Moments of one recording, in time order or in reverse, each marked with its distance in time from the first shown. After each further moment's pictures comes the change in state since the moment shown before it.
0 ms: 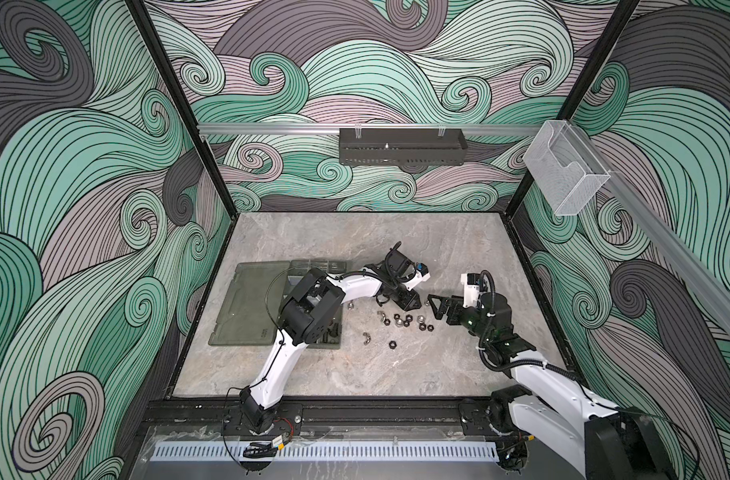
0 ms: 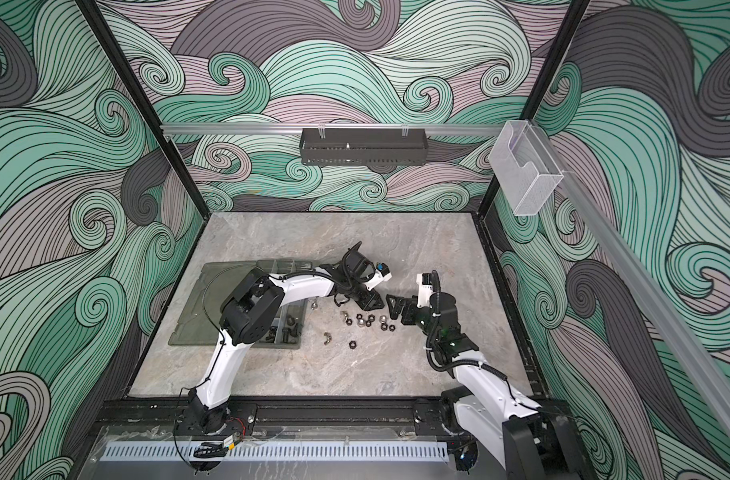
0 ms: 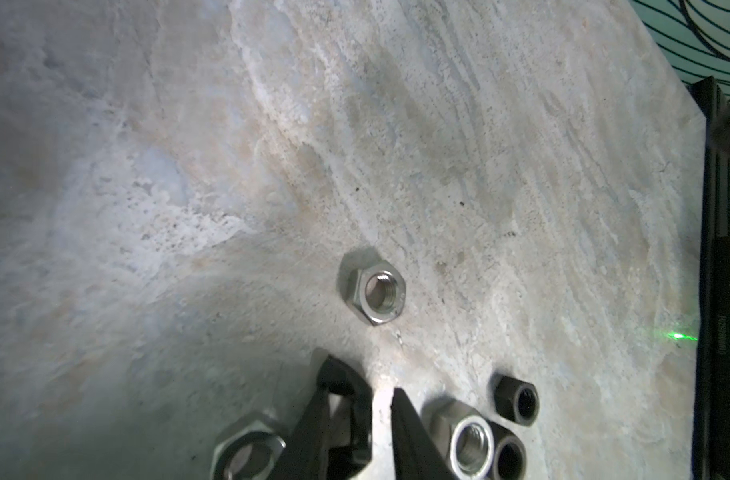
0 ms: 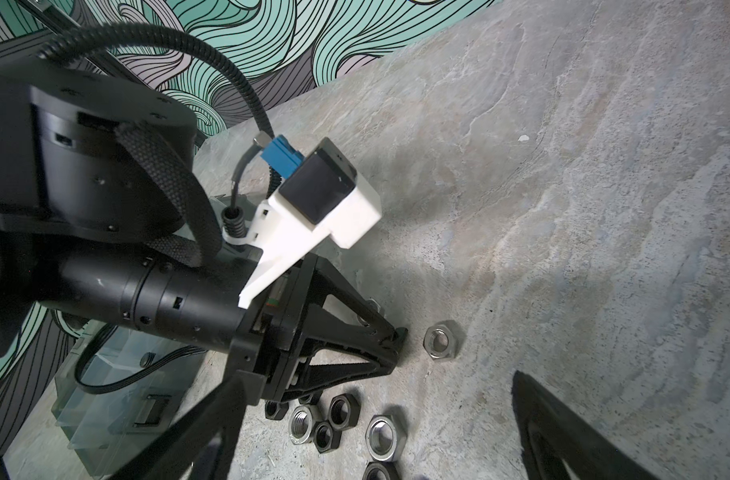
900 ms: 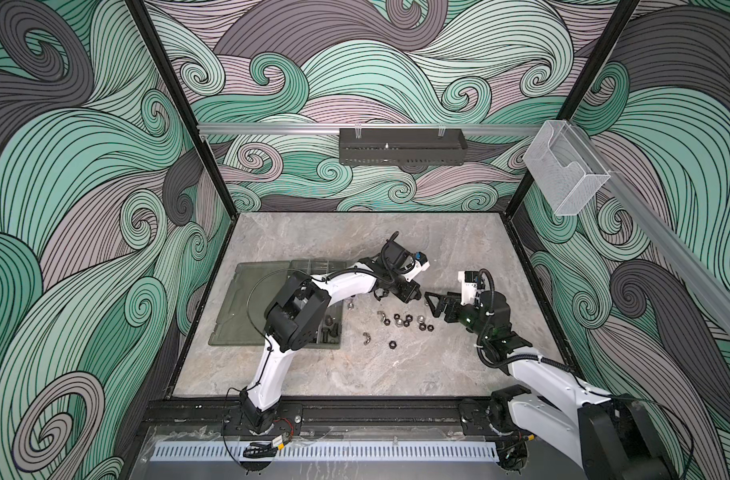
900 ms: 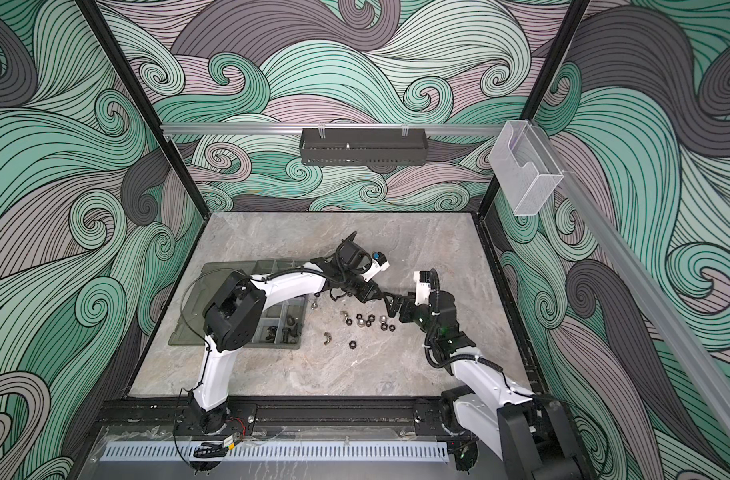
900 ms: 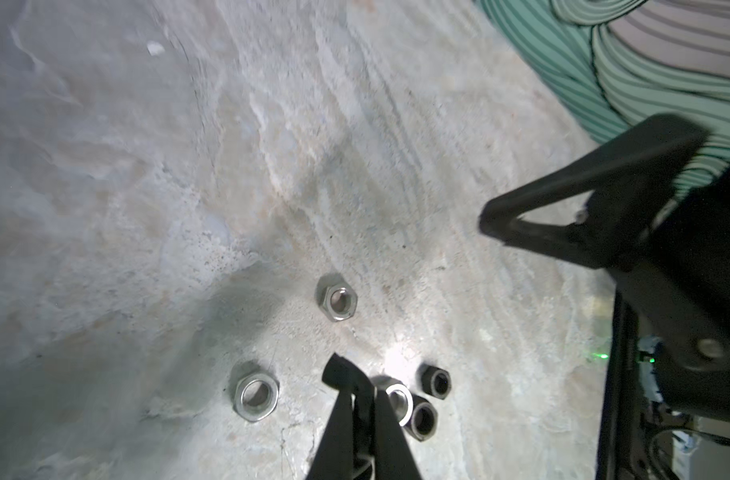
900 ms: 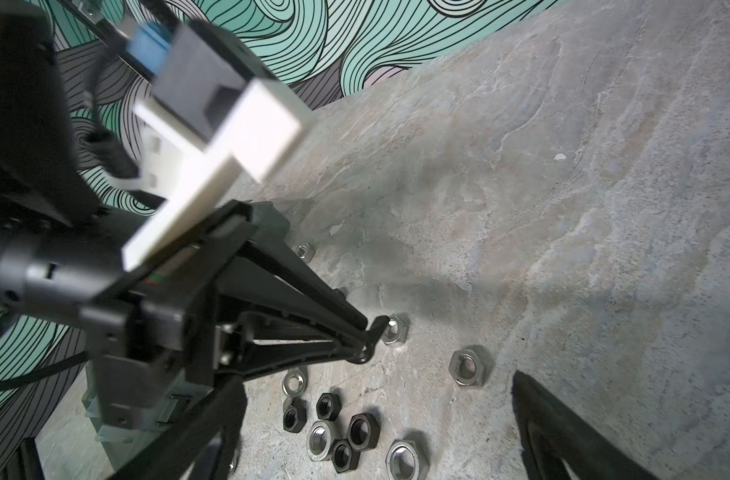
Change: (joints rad) left arm 0.015 -0.195 -0.049 -0.005 -0.011 -0.089; right arm 0.000 0.063 -0.001 0.126 -0.063 0.000
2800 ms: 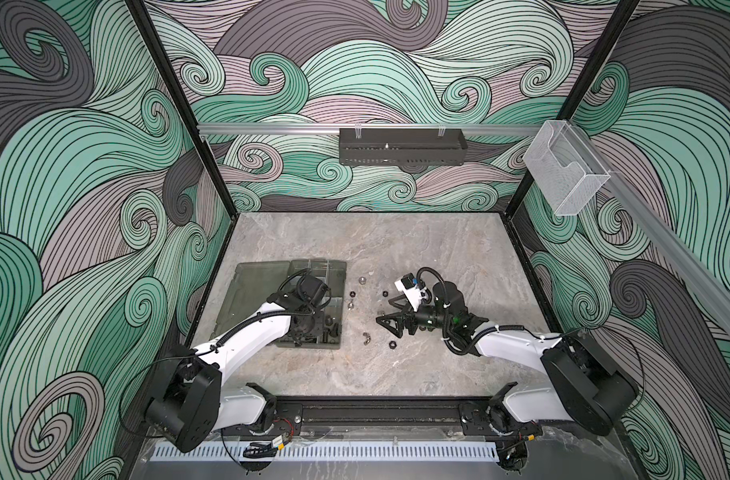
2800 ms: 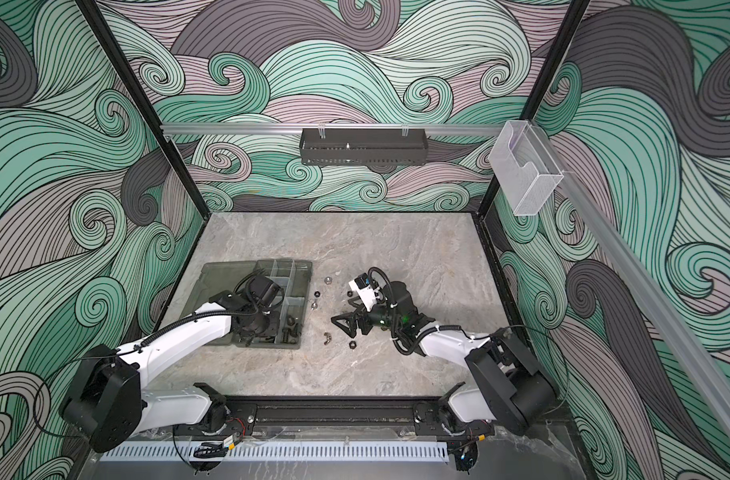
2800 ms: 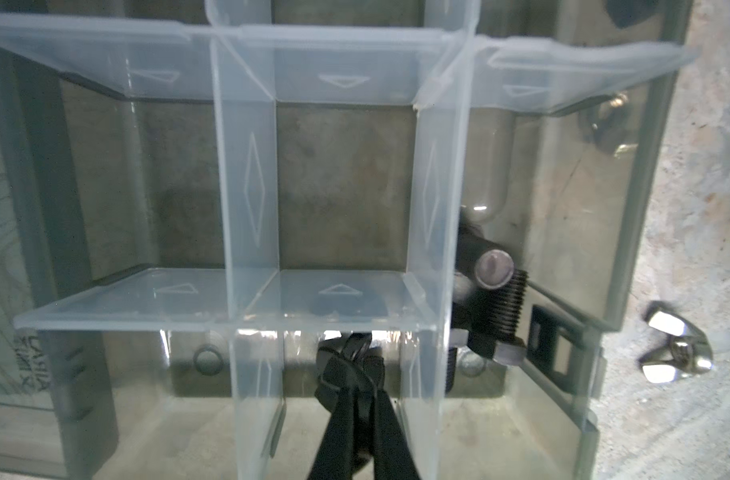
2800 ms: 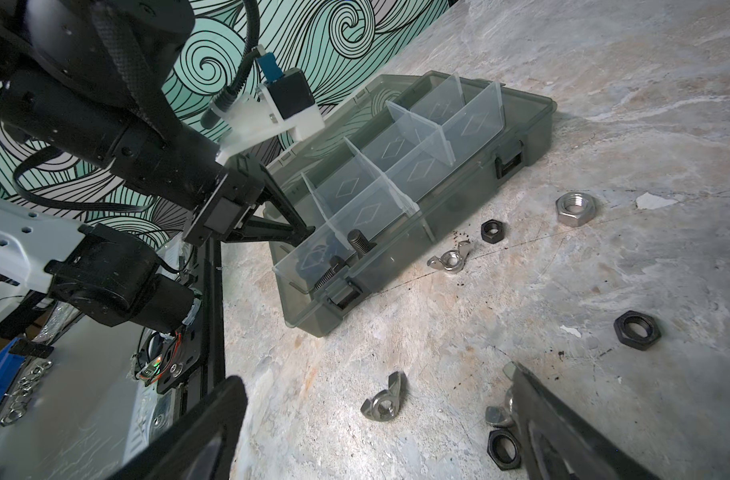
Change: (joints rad) left arm 0.269 -0.774 -0.771 -0.474 -0.566 -0.417; right arm 0.359 0.352 0.207 0.107 -0.292 -0.204
